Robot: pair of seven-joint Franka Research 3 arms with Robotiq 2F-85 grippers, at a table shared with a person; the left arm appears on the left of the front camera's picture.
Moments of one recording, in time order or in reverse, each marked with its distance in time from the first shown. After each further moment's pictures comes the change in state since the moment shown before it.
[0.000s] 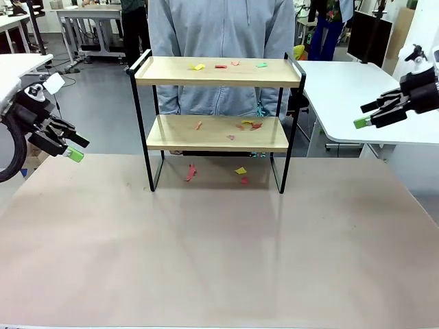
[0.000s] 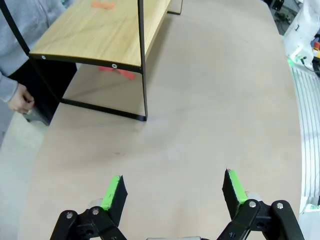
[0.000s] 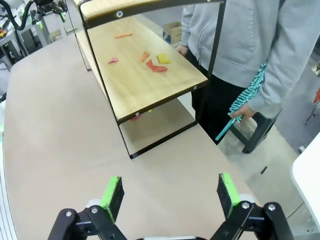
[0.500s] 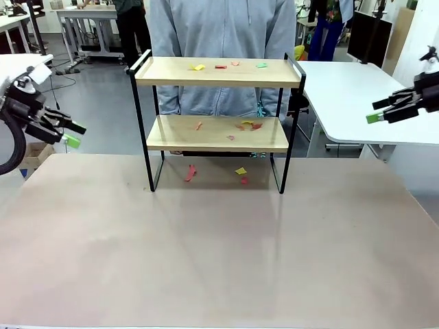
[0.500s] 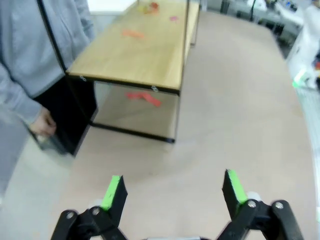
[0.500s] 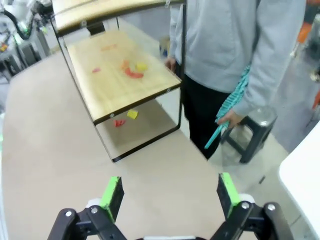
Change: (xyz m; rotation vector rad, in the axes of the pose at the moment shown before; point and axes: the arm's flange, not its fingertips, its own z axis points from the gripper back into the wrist) left arm -0.022 0.052 0.024 0.028 -0.218 -0.054; right arm -0.033 -0.065 0.019 0.012 -0.120 -0.029
